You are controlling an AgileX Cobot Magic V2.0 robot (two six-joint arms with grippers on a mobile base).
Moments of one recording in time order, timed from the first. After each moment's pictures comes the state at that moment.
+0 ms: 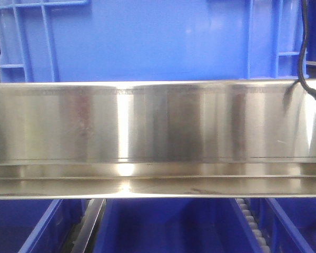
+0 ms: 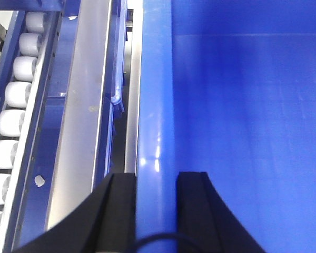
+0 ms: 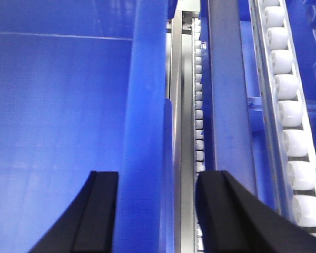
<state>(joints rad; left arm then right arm) -0.36 1.91 -2.09 0.28 1.22 -0.42 0.52 1.95 -2.13 -0.16 1.24 0.27</state>
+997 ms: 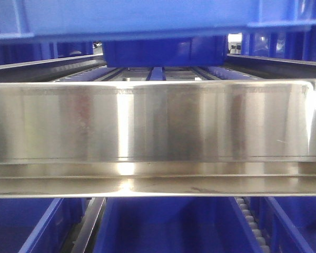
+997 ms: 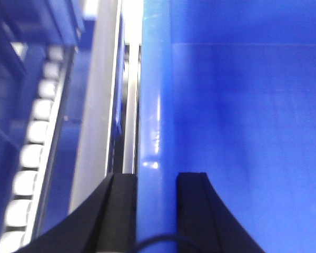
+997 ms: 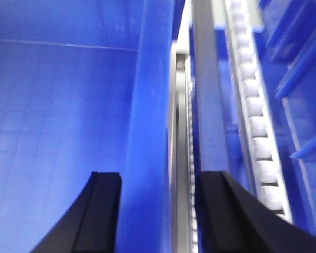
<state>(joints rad) -0.41 1.72 -2.09 0.33 1.26 -0.44 0.62 1.76 -2.13 -0.26 1.29 0.33</state>
